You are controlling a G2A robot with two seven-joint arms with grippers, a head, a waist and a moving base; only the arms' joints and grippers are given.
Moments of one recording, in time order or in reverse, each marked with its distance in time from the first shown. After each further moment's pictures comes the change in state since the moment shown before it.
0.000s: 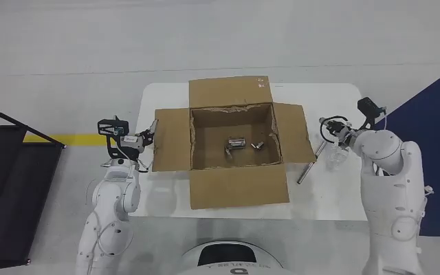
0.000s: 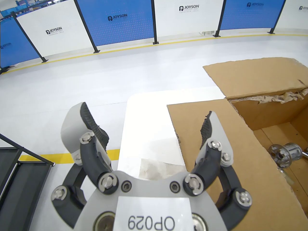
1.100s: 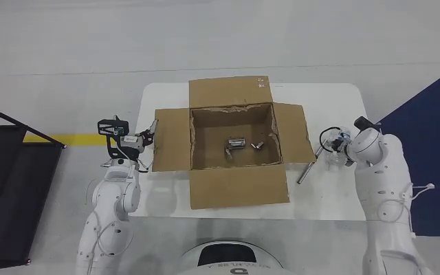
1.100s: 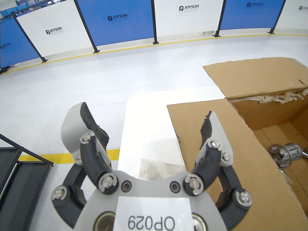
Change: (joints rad) left arm 0.000 0.000 0.000 0.000 0.000 0.000 0.000; right arm 0.100 0.025 -0.103 0.250 -0.291 0.142 0.148
